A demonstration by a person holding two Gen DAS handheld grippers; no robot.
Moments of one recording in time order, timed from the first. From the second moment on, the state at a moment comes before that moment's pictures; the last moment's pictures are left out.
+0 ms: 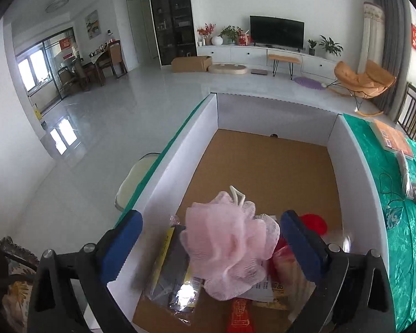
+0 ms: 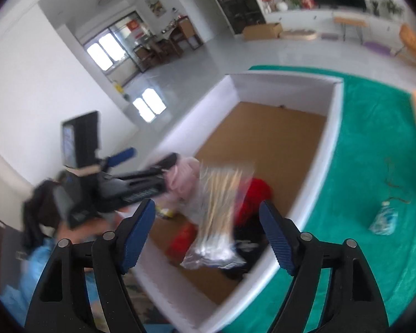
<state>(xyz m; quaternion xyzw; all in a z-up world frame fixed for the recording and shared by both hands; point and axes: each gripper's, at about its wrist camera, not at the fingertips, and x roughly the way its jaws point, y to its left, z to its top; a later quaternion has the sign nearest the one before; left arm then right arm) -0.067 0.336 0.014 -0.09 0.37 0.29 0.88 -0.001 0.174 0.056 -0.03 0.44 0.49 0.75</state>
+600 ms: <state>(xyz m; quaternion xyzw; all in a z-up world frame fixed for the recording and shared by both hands) 0.023 0.048 -0.010 -0.01 0.38 -0.03 0.92 0.090 -0.115 -0.088 -0.04 0.41 0.07 0.91</state>
